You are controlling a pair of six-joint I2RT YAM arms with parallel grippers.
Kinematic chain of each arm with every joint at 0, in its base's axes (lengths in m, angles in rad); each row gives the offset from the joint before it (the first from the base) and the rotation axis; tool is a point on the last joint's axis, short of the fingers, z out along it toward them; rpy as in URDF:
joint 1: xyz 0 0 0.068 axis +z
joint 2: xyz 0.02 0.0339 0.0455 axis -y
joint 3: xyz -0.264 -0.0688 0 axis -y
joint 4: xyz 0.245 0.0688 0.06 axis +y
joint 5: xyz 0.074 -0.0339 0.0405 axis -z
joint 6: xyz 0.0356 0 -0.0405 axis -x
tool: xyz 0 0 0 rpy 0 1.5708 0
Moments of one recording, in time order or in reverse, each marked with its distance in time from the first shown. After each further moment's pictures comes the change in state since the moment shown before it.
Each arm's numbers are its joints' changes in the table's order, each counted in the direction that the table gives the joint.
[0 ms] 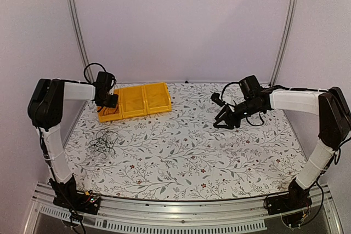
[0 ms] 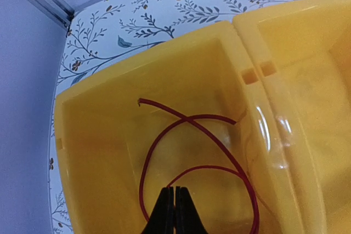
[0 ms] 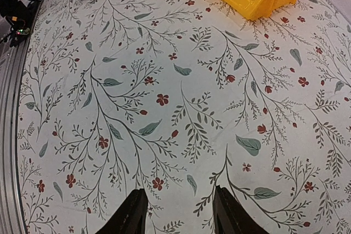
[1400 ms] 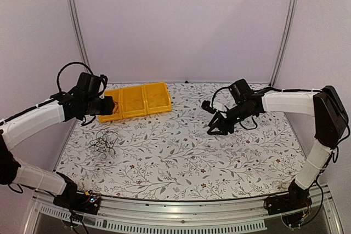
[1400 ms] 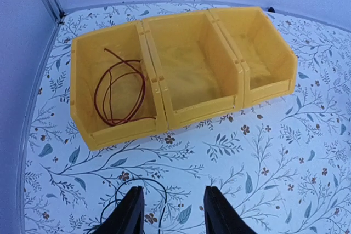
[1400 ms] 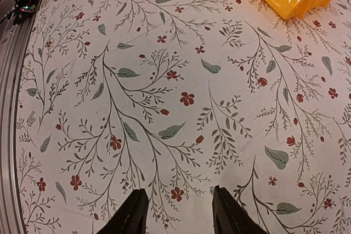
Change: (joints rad) left arm -0.258 0.736 -0.340 0.251 0.049 0.350; right arm 0.090 -0.039 0.023 0.028 0.053 0.031
